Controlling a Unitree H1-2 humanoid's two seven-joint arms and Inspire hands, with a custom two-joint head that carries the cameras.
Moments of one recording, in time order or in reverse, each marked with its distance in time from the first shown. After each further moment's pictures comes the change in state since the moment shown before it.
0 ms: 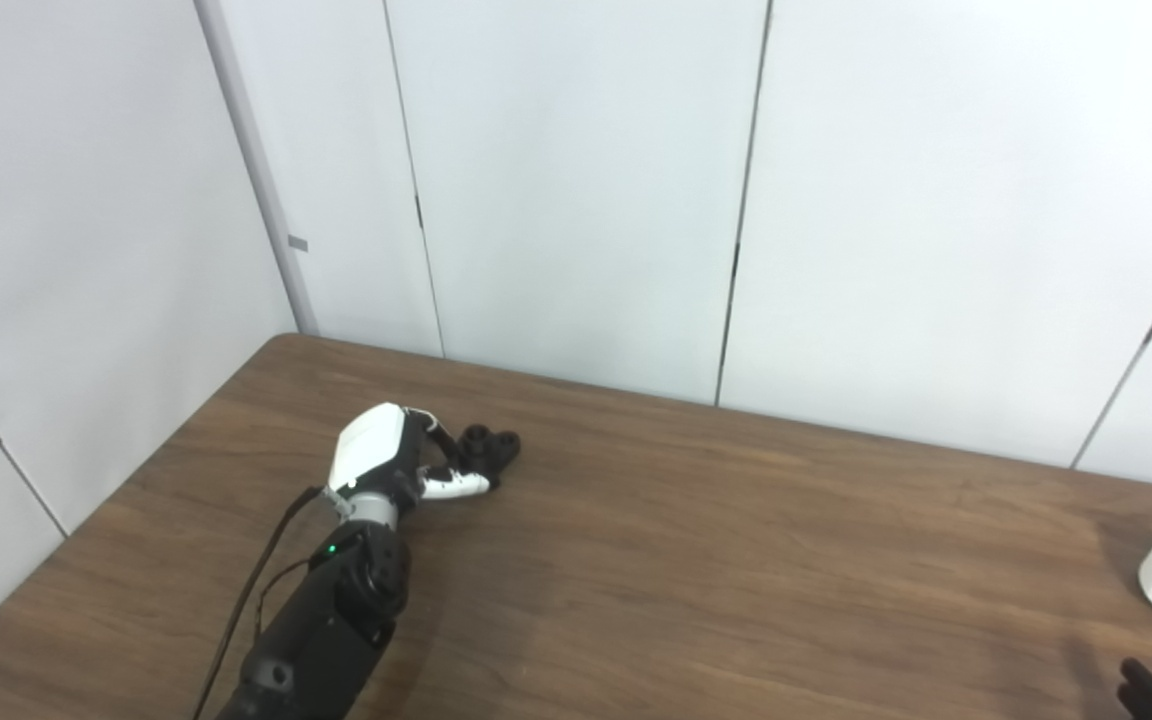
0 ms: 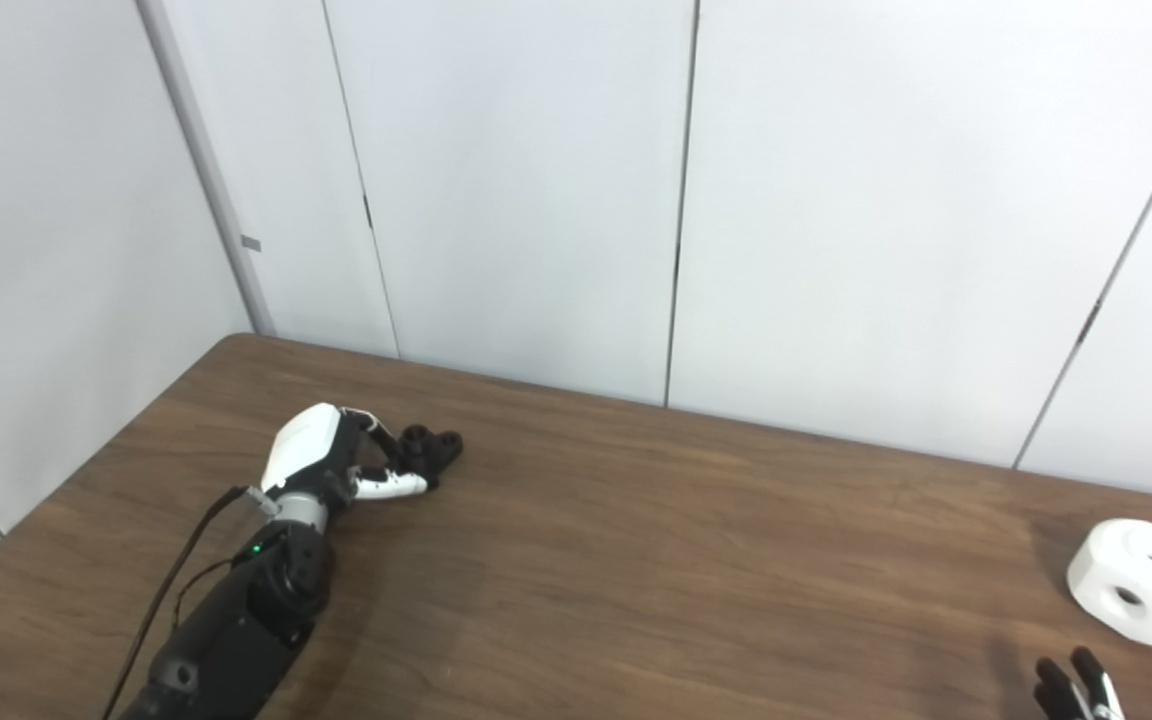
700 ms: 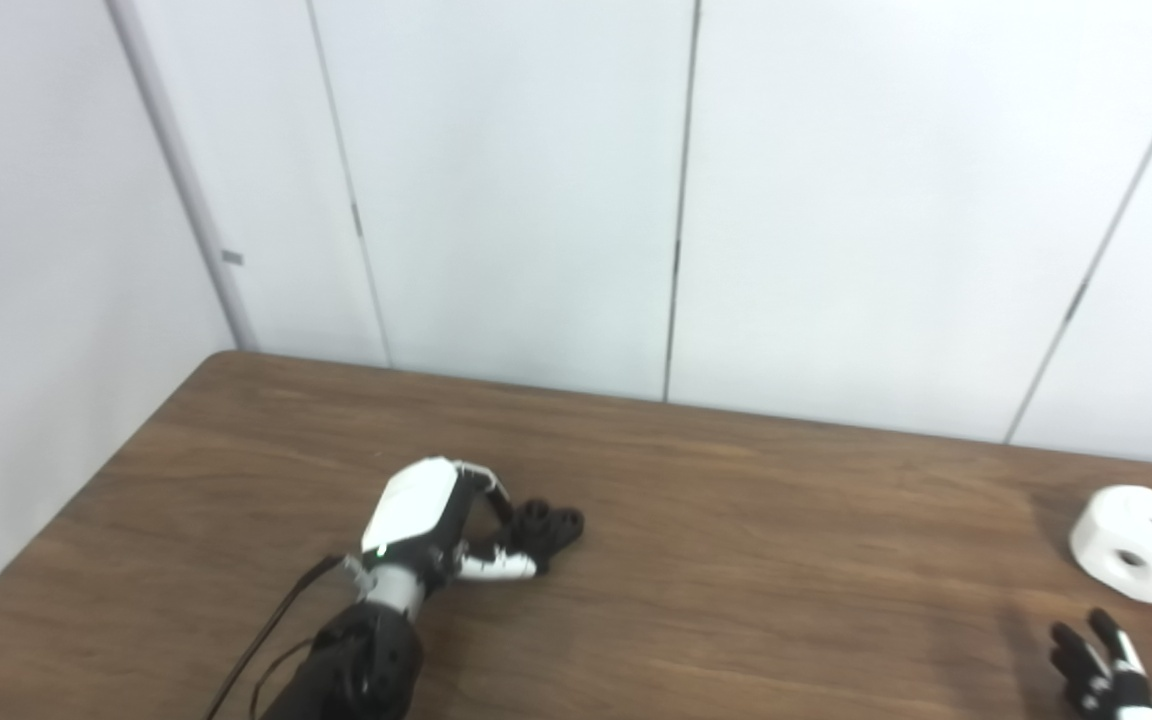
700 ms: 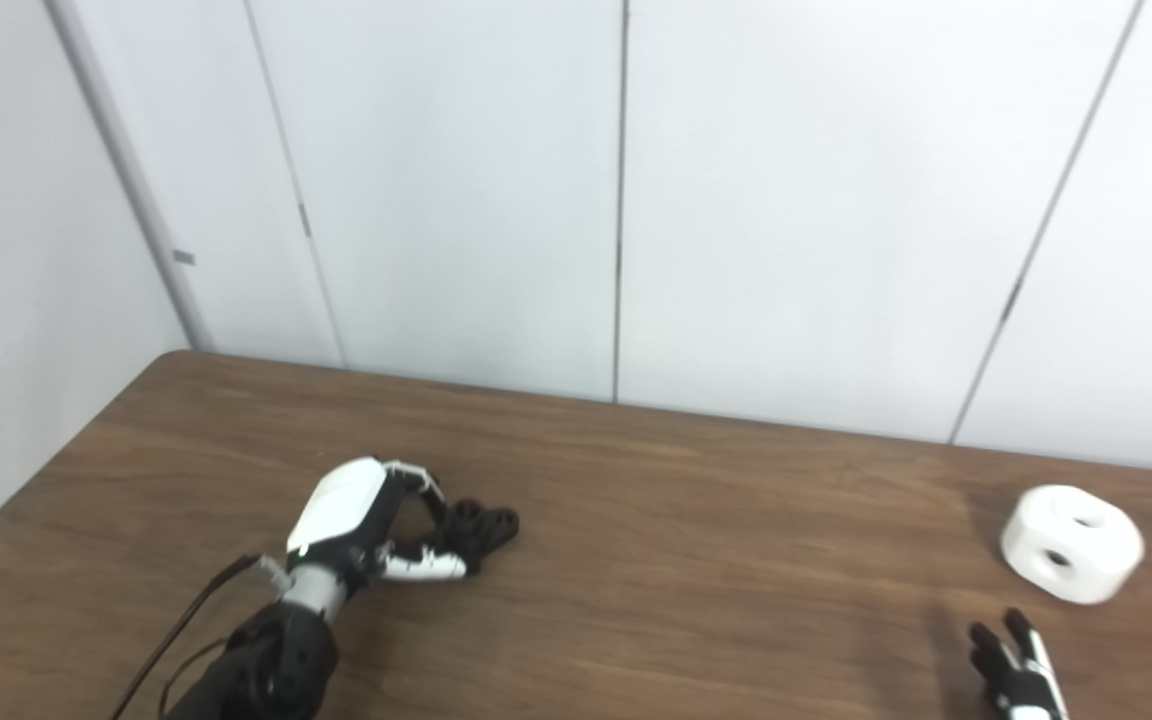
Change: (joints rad) left arm 0.140 -0.051 -0.152 -0.305 0.134 -0.025 -0.111; right arm -0.002 0.005 0.020 -0.044 -0.047 0.050 -0.017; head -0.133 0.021
